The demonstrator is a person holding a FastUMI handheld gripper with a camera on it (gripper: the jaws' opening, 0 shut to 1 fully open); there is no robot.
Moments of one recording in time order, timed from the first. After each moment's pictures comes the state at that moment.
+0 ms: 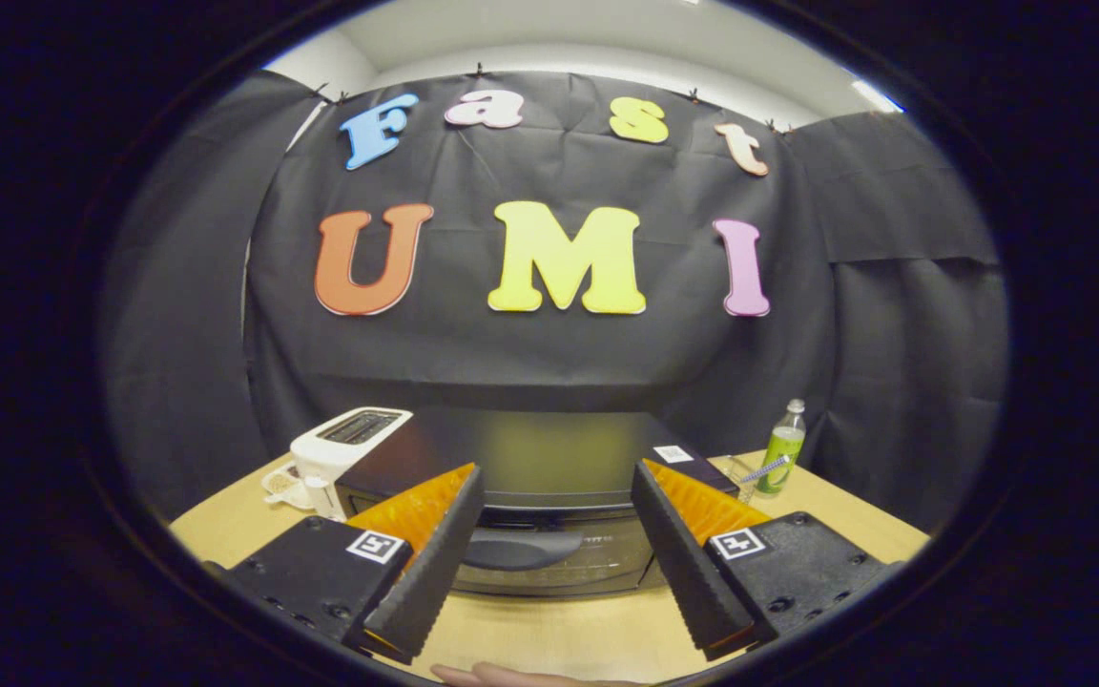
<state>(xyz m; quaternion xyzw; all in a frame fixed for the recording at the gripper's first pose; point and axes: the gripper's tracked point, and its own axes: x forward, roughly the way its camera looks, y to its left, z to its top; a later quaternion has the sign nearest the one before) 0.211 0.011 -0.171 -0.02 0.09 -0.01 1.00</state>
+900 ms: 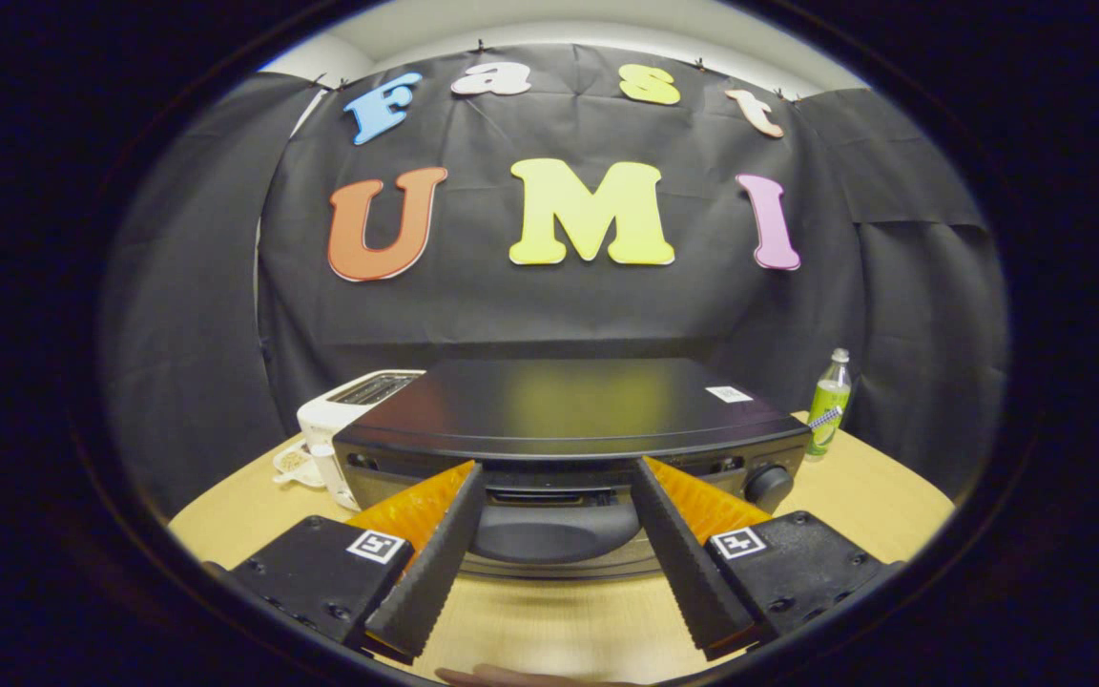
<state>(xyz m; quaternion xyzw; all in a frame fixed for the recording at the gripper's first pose) 0.215 0.024 -0.223 0.00 0.14 0.01 0.99</state>
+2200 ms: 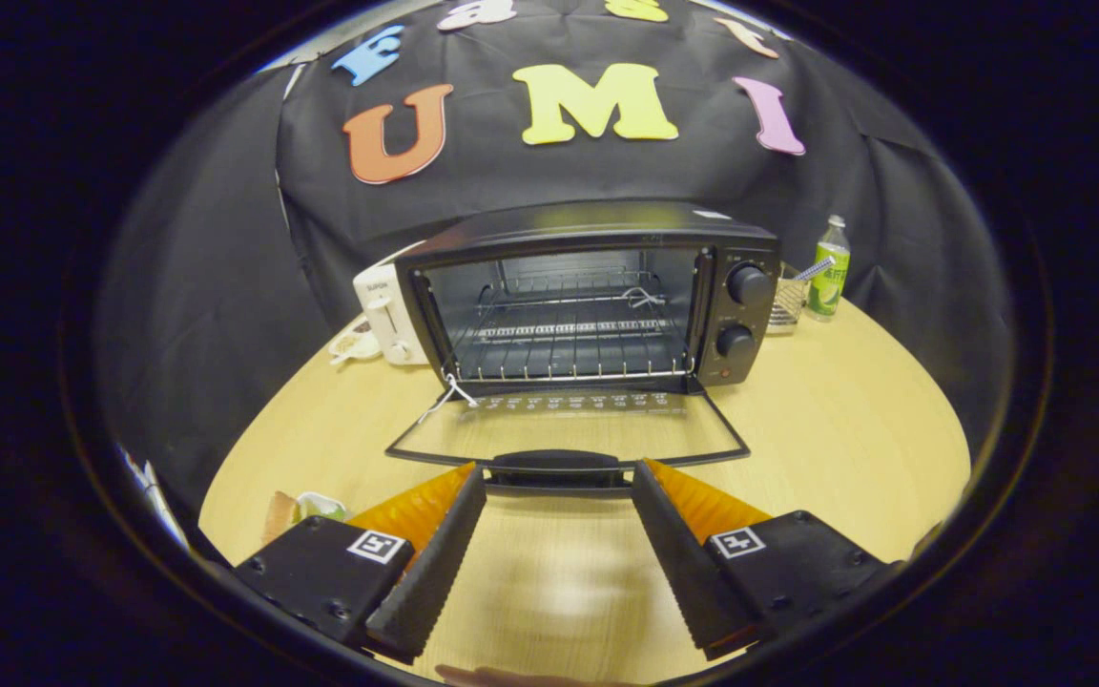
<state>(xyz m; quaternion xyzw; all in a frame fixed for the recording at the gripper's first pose) 0.075 0.025 -0.285 0.03 0.33 0.06 0.94</state>
